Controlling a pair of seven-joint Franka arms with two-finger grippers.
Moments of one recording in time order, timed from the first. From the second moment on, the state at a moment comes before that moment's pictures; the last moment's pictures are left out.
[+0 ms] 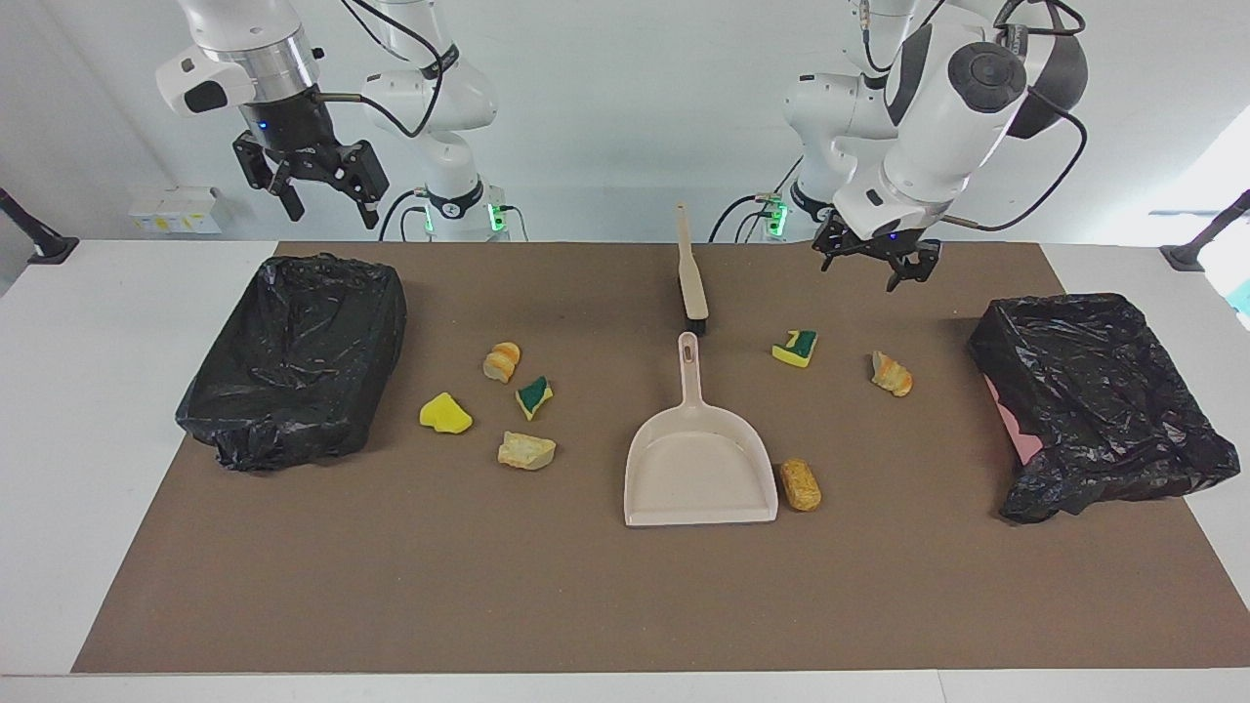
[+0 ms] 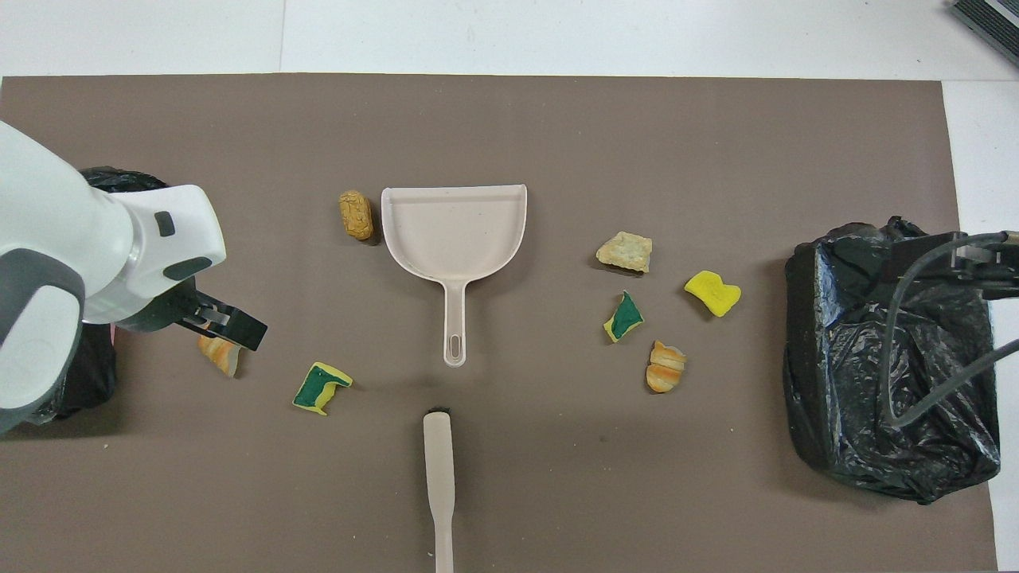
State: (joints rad) left arm -0.28 -0.06 -0.04 -1.82 -0.03 1.61 0.13; right arm 0.02 -0.10 0.02 -1.56 0.00 1.53 0.21
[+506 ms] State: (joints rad) left arm -0.46 -0.16 -0.04 -2.02 -0.06 1.71 -0.10; right arm 0.02 -0.10 0.02 -1.56 0.00 1.53 0.21
